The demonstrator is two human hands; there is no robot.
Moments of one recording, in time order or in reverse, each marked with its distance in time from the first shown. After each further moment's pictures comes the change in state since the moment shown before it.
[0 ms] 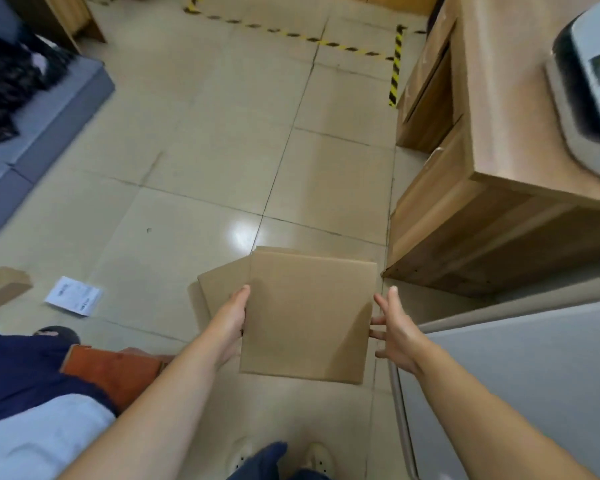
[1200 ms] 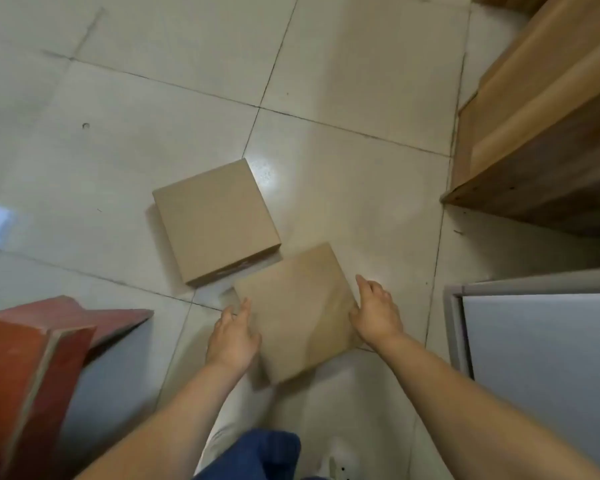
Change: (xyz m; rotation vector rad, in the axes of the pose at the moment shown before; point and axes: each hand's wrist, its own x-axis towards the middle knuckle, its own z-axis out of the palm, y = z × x) left_hand 0.270 -0.284 -0.007 1.085 0.122 0.023; right_hand 0.323 0.210 0.048 -1.197 0.153 -0.283
